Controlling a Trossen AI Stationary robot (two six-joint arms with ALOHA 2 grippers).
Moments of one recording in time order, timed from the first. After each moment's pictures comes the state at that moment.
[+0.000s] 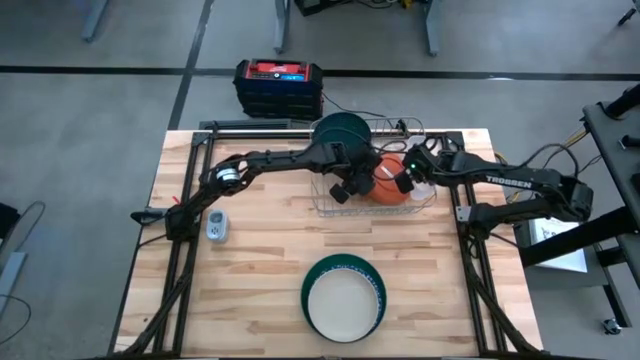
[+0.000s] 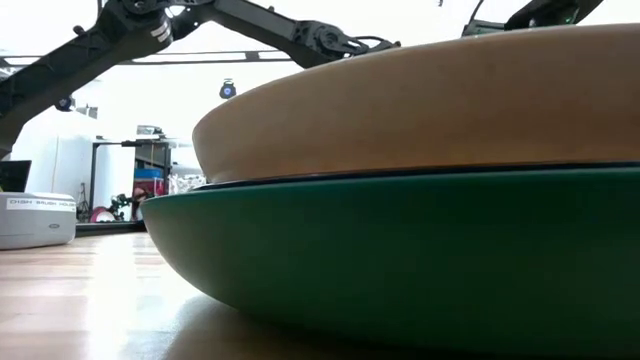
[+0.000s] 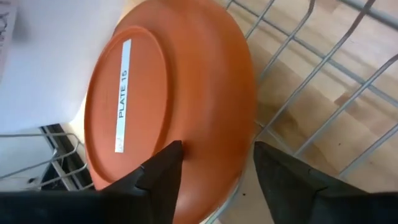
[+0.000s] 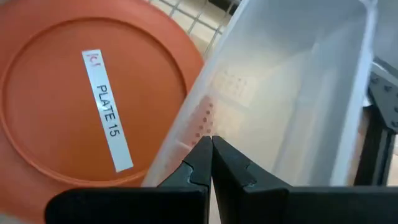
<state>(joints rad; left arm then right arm) 0.25 2.38 2.11 -0.68 0.01 1.17 -0.44 1.14 0.73 -0.76 0.45 0.47</state>
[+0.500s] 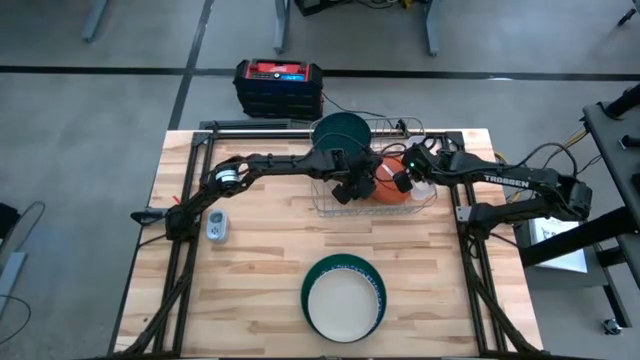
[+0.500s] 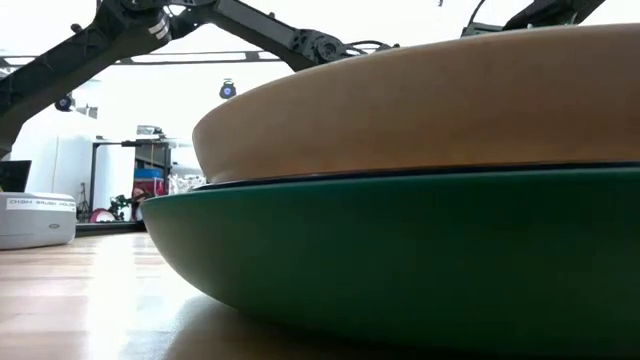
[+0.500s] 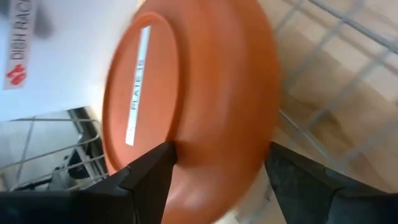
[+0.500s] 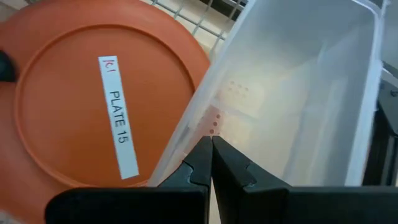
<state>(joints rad) 0.24 2.38 2.00 -0.48 -0.10 1.15 -0.45 1.15 0.72 -0.72 0.43 0.46</state>
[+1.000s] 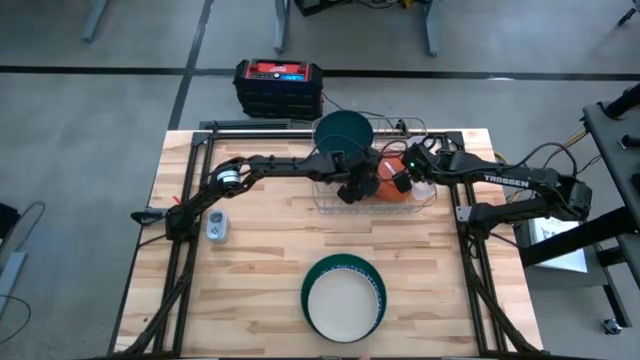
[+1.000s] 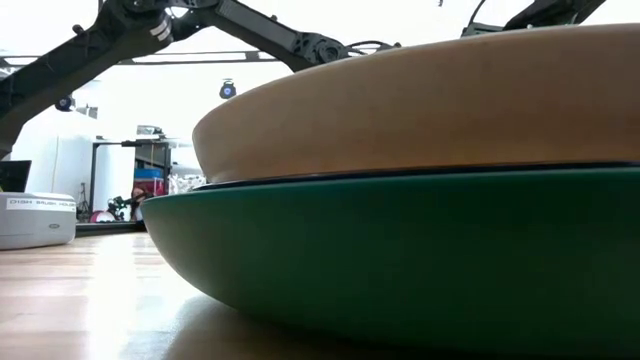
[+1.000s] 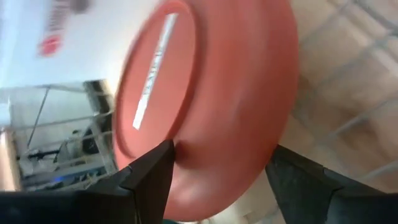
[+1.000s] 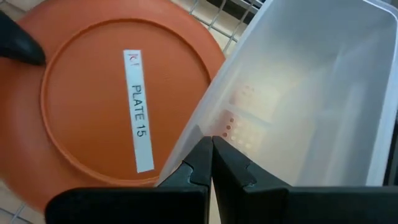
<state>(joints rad) 0.24 2.38 2.02 -0.42 -0.18 1.06 -0.45 1.15 0.72 -0.71 0.42 0.47</state>
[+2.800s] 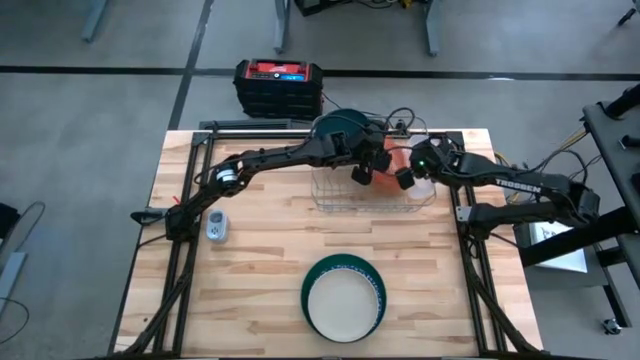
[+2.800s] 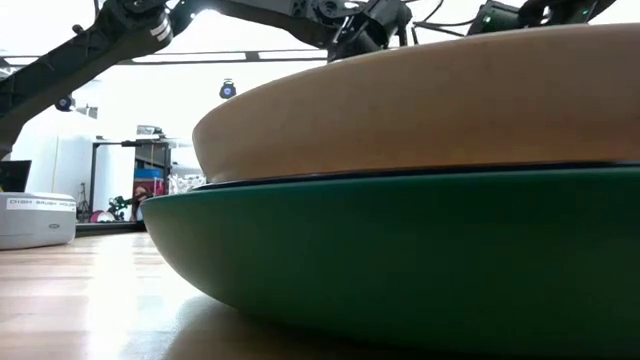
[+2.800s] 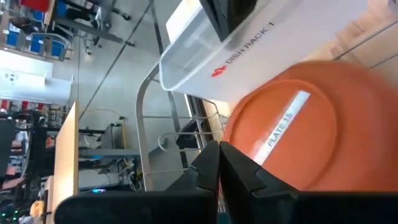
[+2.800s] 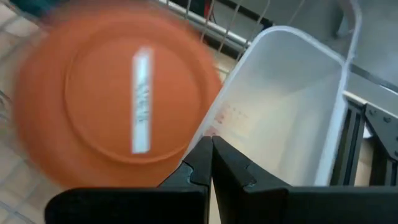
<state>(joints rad) 0.25 2.38 2.29 -0.50 -0.24 0.97 -0.44 1.02 0.71 -0.65 0.47 0.42</state>
